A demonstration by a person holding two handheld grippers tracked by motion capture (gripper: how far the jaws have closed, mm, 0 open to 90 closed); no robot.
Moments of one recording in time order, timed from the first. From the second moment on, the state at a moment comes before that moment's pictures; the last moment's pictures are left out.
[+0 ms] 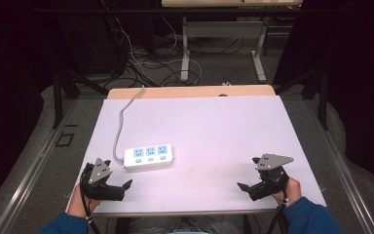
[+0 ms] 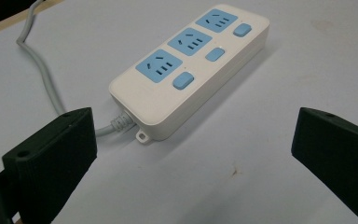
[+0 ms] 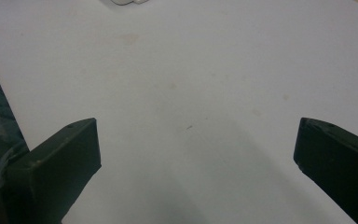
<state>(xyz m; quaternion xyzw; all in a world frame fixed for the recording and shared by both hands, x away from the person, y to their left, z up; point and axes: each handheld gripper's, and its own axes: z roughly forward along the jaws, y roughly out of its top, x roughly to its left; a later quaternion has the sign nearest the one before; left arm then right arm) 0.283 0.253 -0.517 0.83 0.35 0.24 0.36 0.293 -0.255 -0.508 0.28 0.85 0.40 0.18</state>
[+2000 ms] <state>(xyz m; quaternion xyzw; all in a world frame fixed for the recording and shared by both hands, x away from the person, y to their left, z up) 0.332 0.236 -0.487 0.79 0.39 0.27 0.39 0.295 -0.255 -0.508 0.28 0.86 0.39 0.18</state>
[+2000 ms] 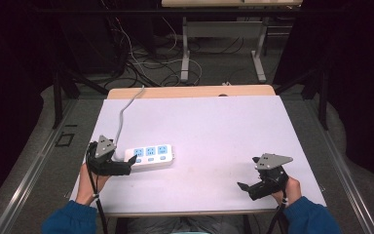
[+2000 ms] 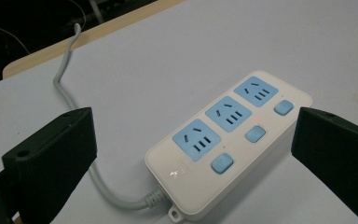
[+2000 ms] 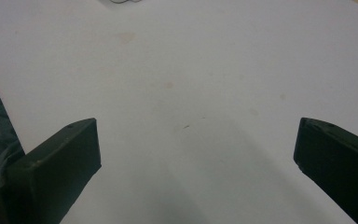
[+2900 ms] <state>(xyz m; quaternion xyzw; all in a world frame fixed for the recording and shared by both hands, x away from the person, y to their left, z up) 0.366 0.212 -0.505 0.81 0.39 0.24 0.38 0.295 -0.255 -0.508 0.28 0.86 0.38 0.18</state>
